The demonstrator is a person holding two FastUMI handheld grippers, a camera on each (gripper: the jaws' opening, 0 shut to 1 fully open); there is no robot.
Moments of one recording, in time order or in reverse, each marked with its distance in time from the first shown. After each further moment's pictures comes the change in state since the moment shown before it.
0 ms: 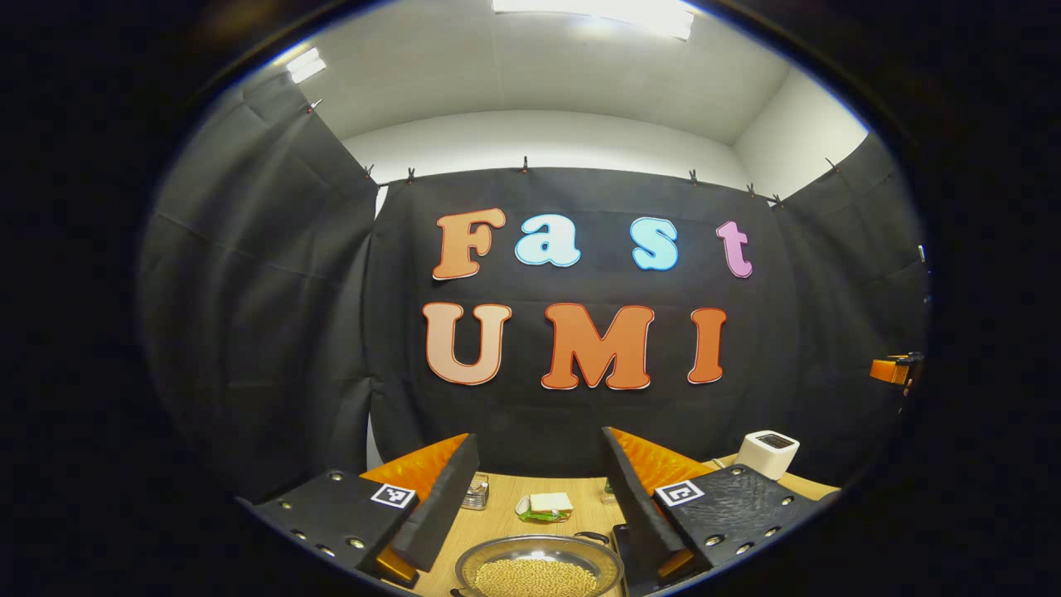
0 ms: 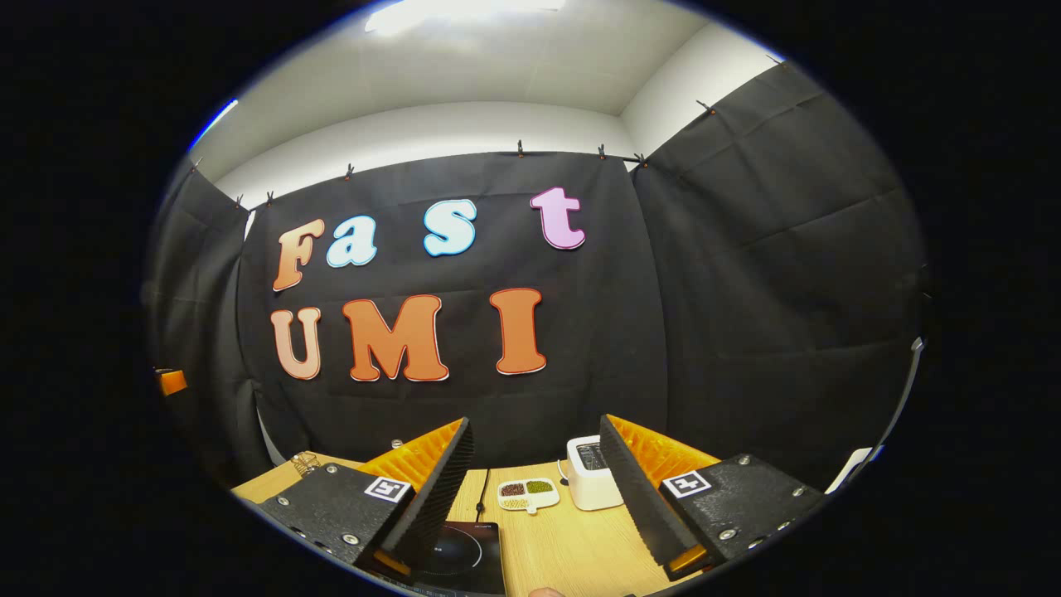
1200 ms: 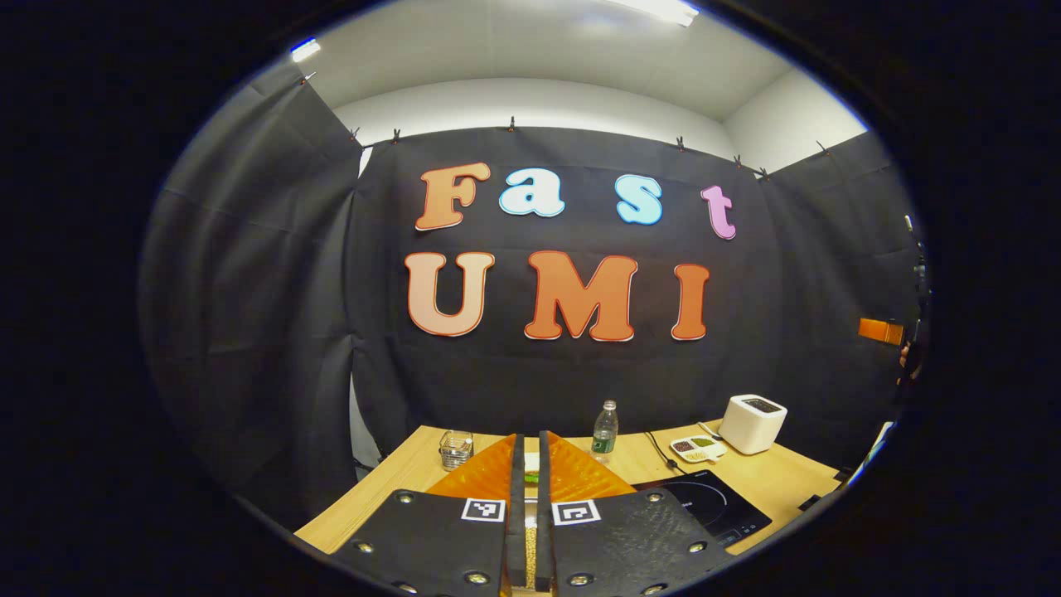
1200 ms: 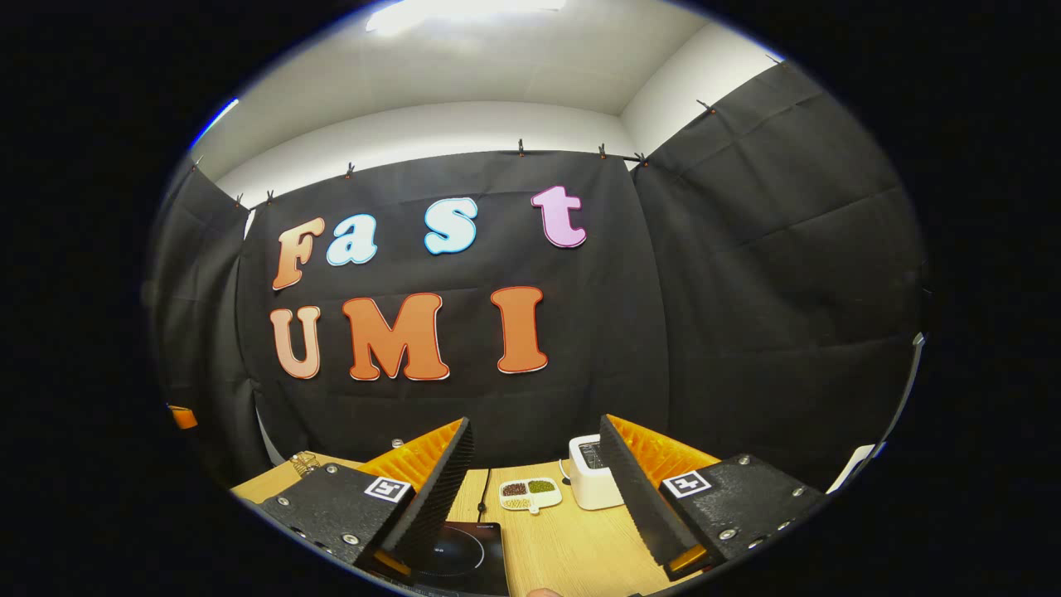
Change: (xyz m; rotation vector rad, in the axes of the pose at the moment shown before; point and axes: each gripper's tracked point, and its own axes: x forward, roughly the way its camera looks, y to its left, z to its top) left arm -0.019 0.001 -0.085 0.016 0.163 -0.055; right arm 0.004 0.008 -0.008 -0.007 -0.005 0.004
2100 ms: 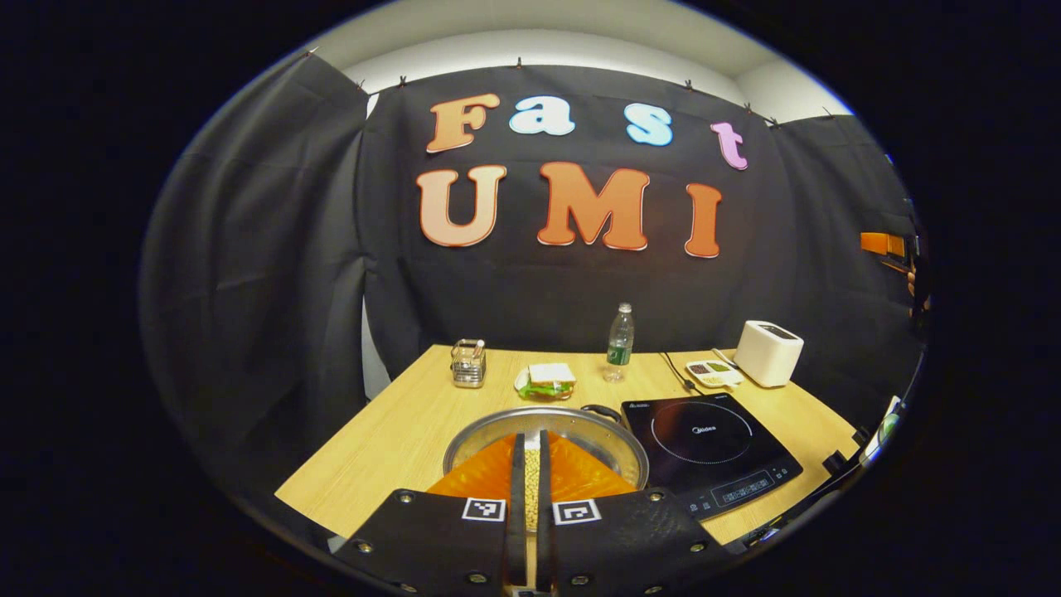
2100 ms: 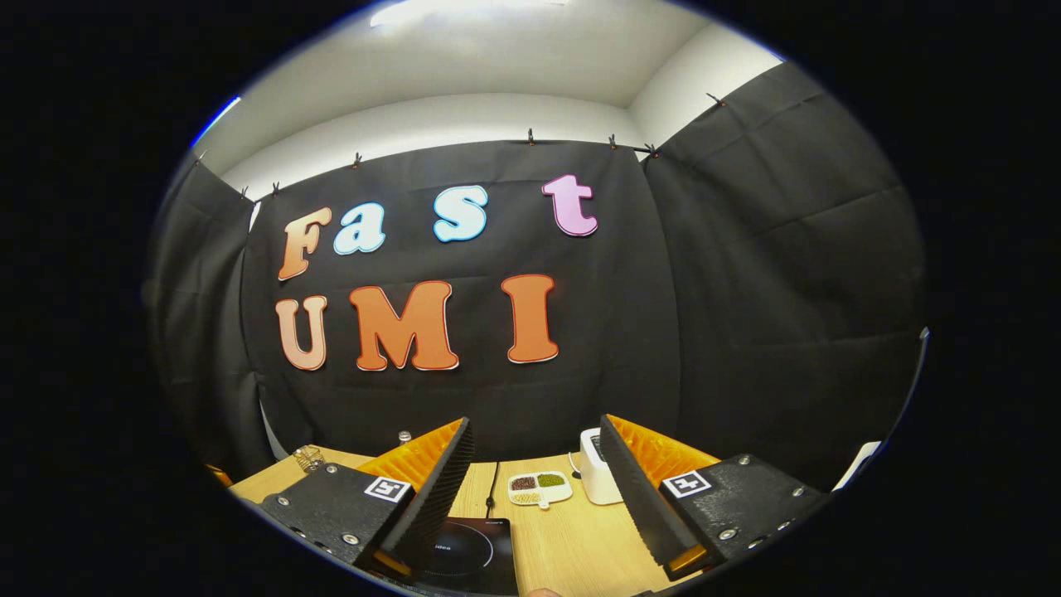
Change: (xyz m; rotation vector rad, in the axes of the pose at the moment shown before) left arm -0.039 0.011 -0.143 -0.028 0.280 0.033; right arm 0.011 0.019 -0.017 0.003 0.035 0.027
